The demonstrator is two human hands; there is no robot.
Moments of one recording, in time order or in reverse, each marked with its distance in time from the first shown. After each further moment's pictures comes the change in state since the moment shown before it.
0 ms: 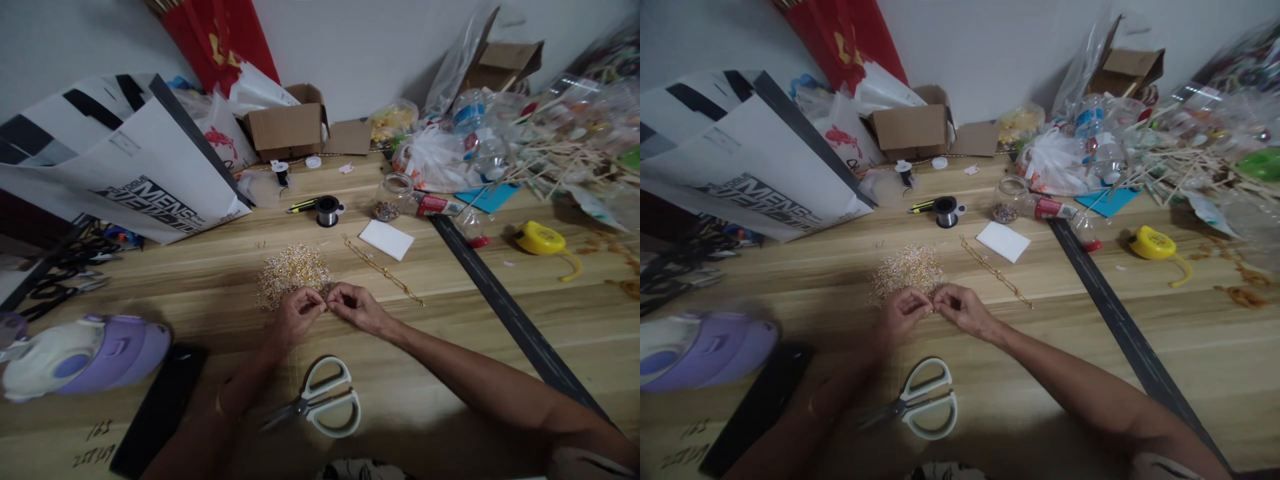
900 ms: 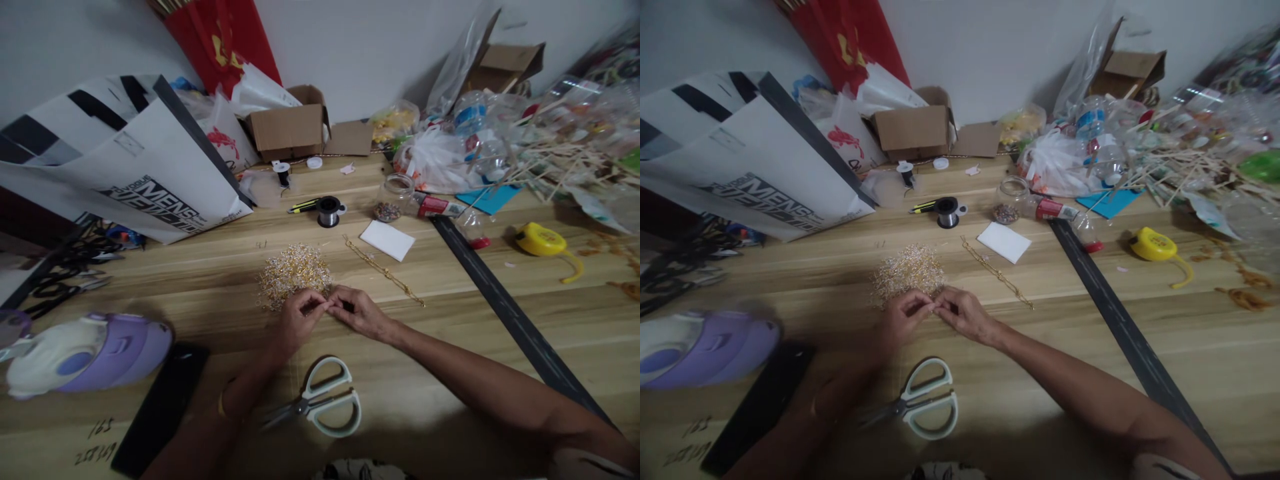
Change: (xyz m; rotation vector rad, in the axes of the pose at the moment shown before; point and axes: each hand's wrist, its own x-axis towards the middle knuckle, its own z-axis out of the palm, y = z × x) left_hand -0.003 0.006 0.004 0.145 0.044 0.093; right_hand -0.001 0.001 0.001 -0.231 -0.026 -0.114
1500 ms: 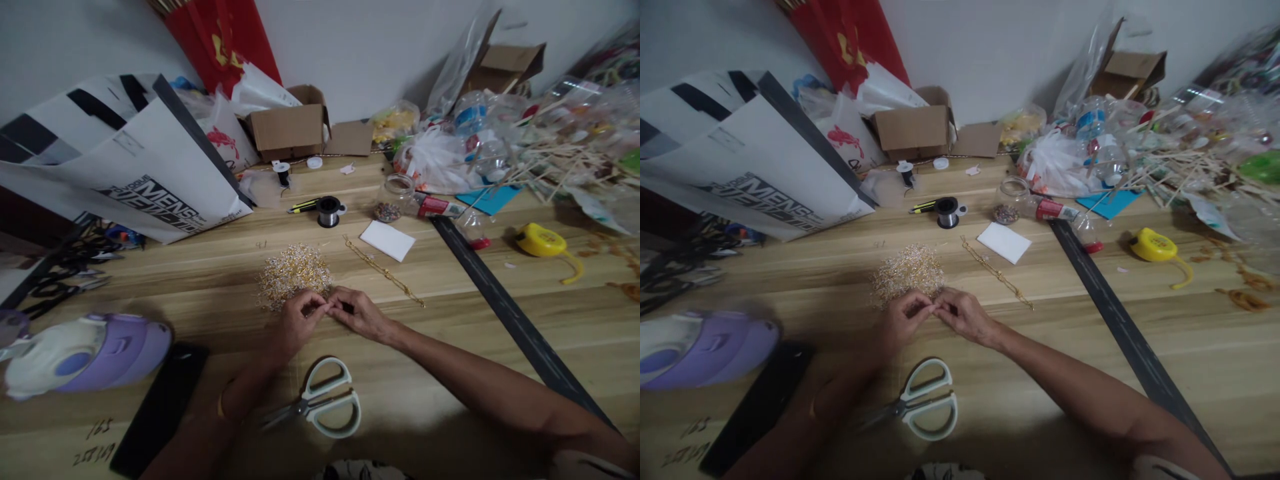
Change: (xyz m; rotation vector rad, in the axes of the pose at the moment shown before) left_hand -0.001 0.002 -0.002 0.149 -0.008 0.067; right_hand -0.001 0.006 0.001 -0.054 -0.009 -0.030
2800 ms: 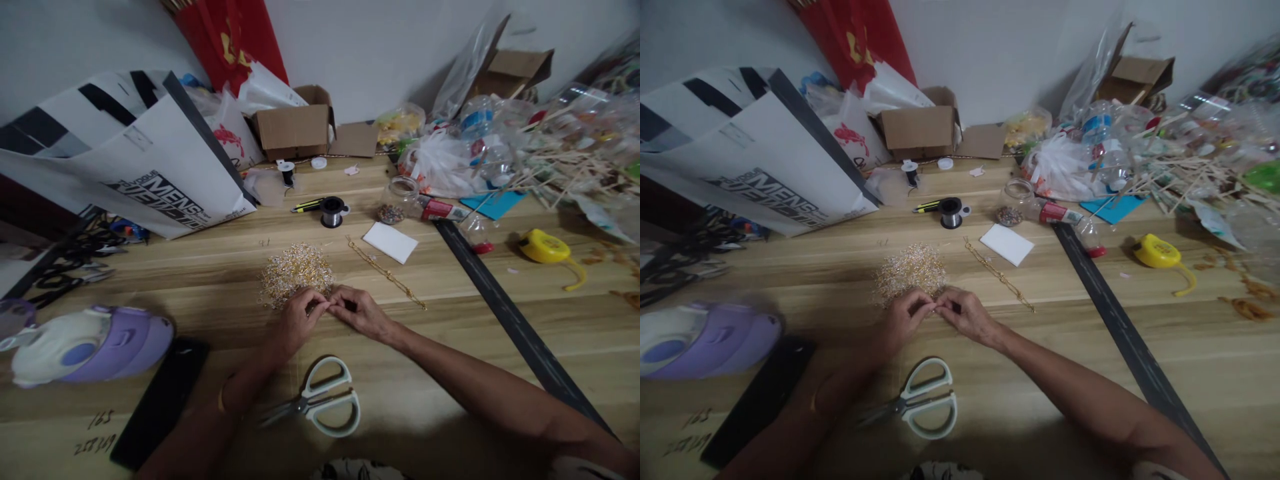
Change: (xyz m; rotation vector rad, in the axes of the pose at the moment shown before) left_hand 0.000 -0.004 -0.003 0.148 -0.008 0.099; right_hand 0.000 -0.005 -0.001 0.065 0.030 0.064
